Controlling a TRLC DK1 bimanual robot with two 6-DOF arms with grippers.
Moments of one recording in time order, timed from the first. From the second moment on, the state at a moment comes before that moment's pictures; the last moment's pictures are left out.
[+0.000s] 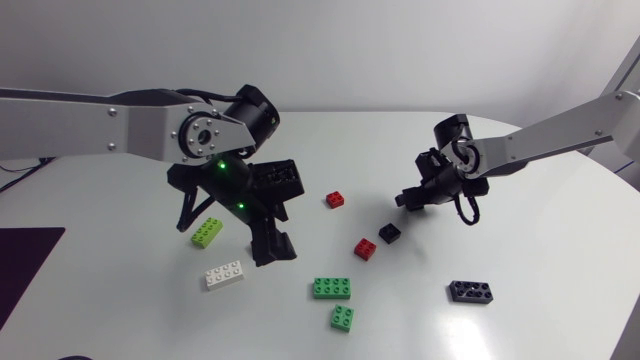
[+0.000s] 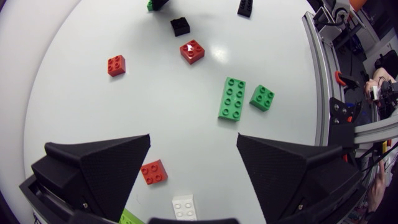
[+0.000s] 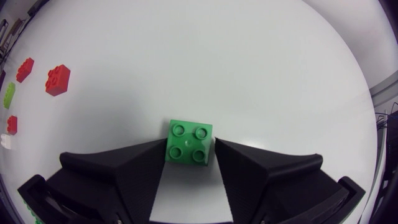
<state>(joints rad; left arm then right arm) -0.57 1.69 1.22 -0.75 0.26 0.73 0.10 2.01 1.21 -0.21 -0.05 -0.17</state>
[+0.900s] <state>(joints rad) -0.57 1.66 1.22 -0.75 0.26 0.74 0.37 1.19 0.69 -0.34 -0.37 -0.42</state>
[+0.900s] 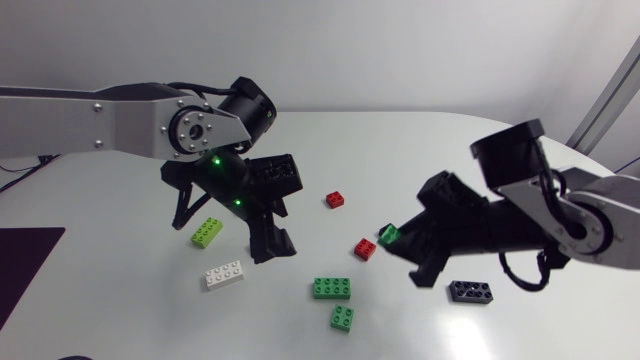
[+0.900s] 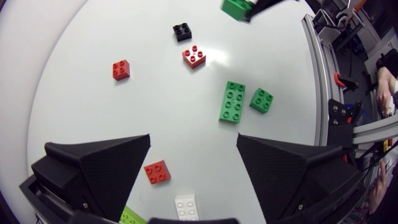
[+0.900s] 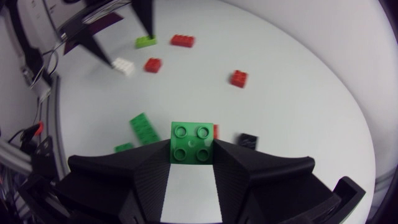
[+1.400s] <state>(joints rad) -0.46 1.61 1.16 -0.75 0.25 0.75 0.67 1.32 0.68 -0.40 -0.47 -0.44</state>
